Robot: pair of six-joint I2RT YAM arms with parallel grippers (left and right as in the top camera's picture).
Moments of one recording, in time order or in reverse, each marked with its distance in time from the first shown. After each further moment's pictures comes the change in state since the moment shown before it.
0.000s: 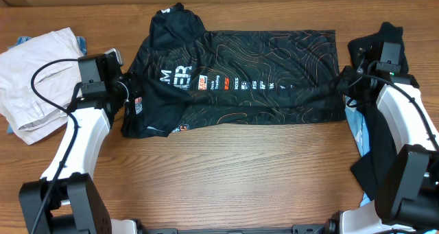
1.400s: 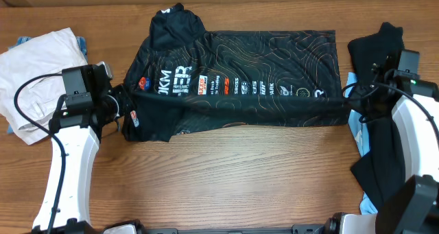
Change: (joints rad) left arm 0.051 -0.209 0.000 -0.298 0.010 -0.003; right arm -0.062 -0.146 0.001 -0.304 0.013 0.004
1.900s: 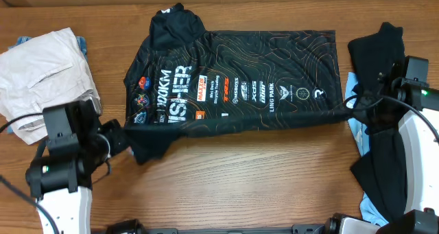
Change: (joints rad) left arm 0.035 -0.385 0.012 -0.476 -0.065 -0.004; right arm -0.006 -0.141 0.002 -0.177 0.042 0.000
